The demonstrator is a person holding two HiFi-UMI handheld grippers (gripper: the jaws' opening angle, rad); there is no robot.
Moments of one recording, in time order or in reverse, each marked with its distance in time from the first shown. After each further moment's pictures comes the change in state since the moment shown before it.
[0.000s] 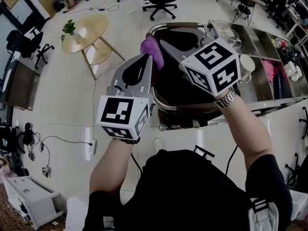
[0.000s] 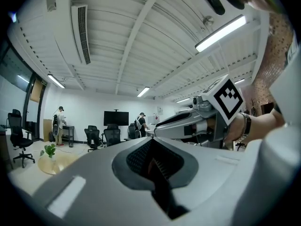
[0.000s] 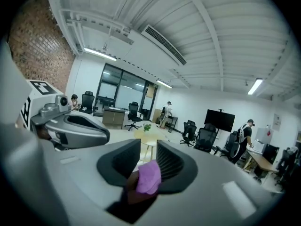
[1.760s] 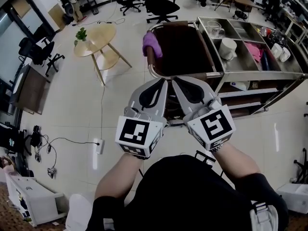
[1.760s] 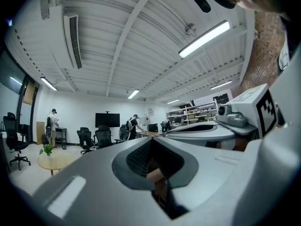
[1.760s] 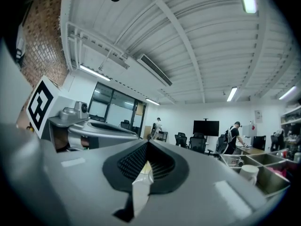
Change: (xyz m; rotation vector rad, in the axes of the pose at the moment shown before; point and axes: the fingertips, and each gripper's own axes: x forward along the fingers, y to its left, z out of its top) left arm -0.158 -0.193 -0.017 0.106 -0.046 -0.090; right arm -0.217 0.190 -0.074 0.105 -0.224 -0.188
